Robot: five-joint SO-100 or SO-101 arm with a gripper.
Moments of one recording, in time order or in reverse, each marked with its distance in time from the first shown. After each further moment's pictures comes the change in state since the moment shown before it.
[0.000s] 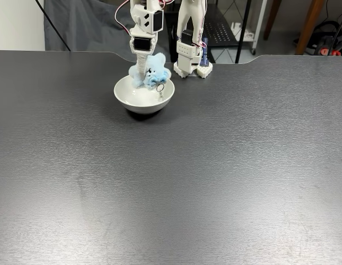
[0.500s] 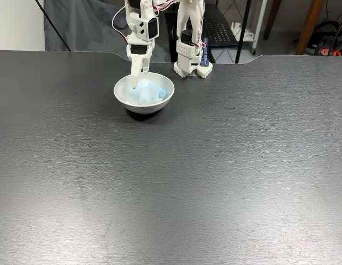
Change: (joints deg) arm 2.2 -3.8 0.0 -0.1 0.1
